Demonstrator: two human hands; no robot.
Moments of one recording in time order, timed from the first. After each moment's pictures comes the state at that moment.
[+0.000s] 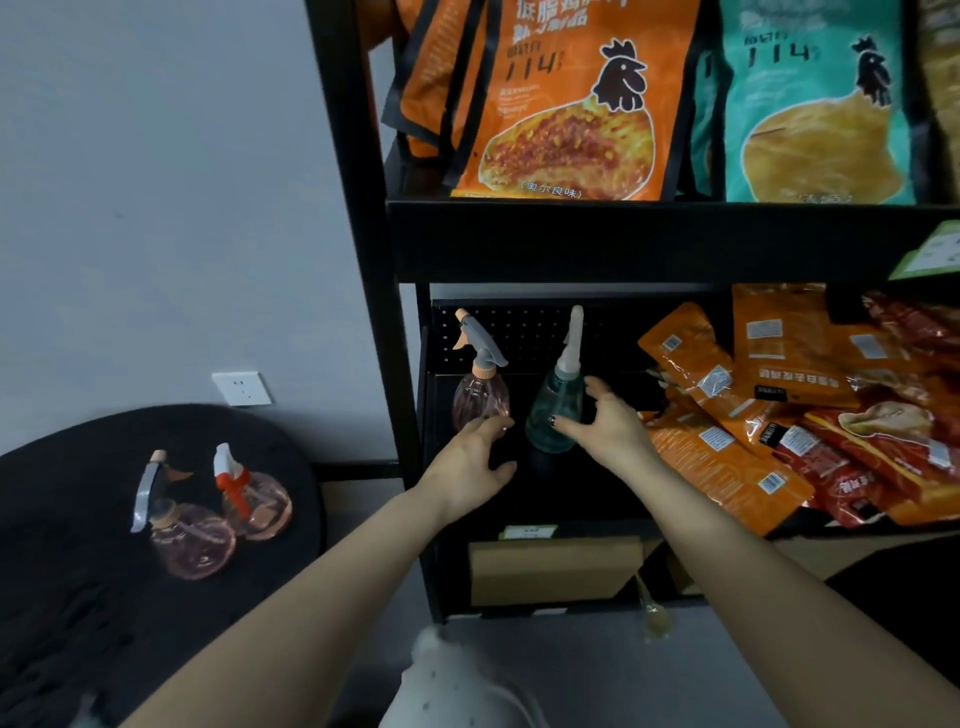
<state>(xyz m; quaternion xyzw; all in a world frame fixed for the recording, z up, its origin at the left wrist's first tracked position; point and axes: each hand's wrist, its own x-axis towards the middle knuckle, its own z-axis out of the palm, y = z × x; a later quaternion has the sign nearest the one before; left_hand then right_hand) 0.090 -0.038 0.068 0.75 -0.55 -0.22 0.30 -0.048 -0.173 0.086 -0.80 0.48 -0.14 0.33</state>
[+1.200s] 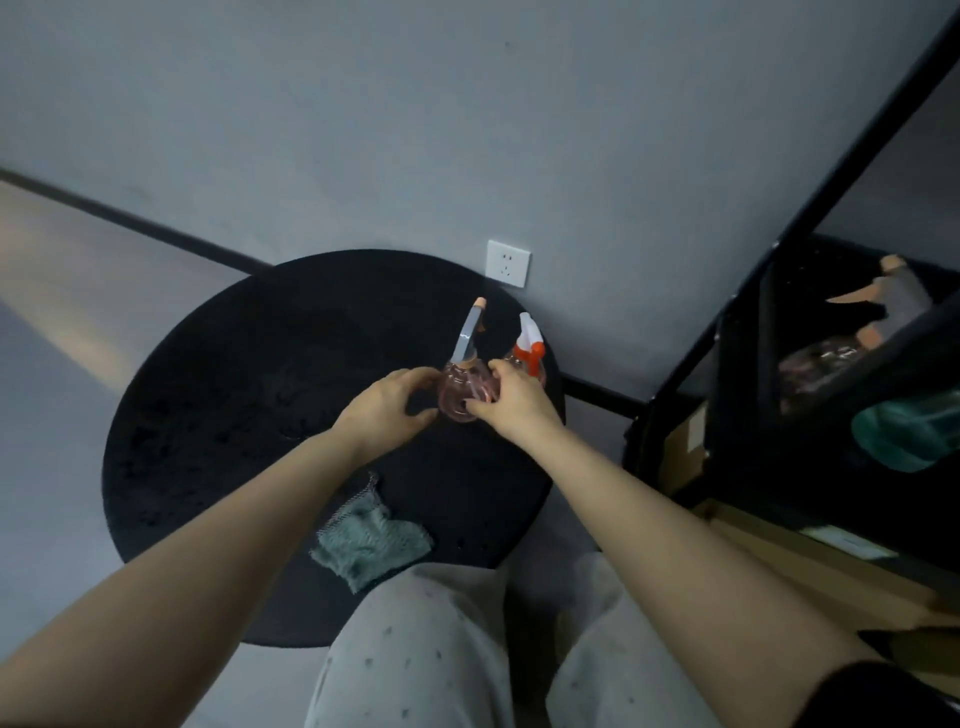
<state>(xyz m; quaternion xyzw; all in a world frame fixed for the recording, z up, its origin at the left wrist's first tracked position) 0.311 0.287 -0.003 0.90 -0.32 -0.15 0.25 0.242 0.122 -0.006 -0.90 0.23 0.04 0.36</state>
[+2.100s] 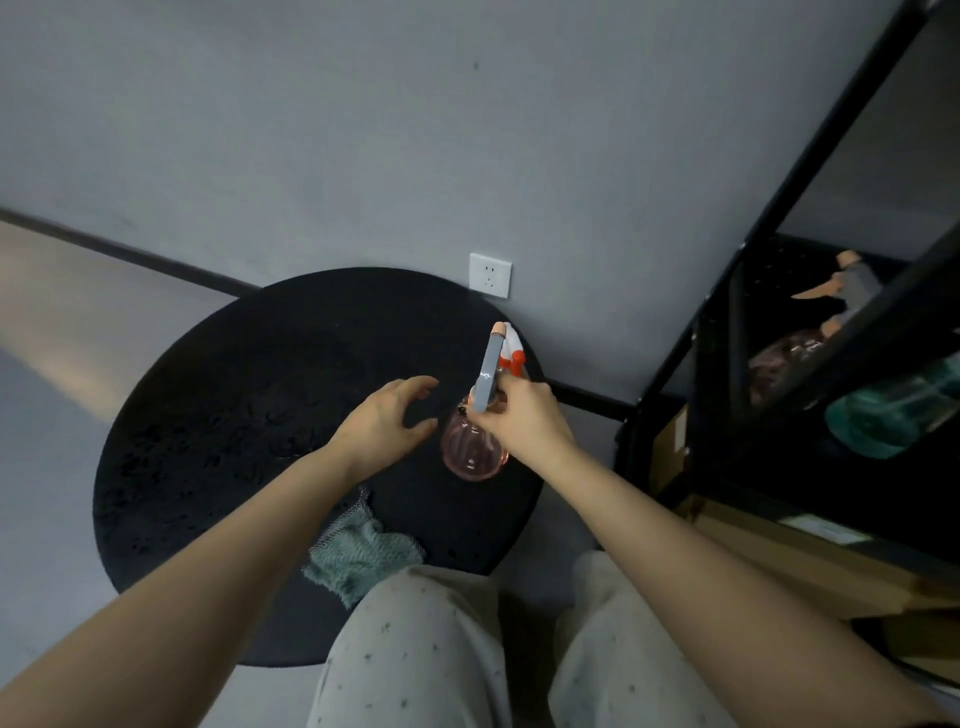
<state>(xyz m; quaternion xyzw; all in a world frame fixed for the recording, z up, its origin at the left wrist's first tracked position) 0.299 0.282 0.010 0.89 -0.33 -0.15 0.27 0.207 0.119 0.024 -0.91 0.19 -0.04 0.37</state>
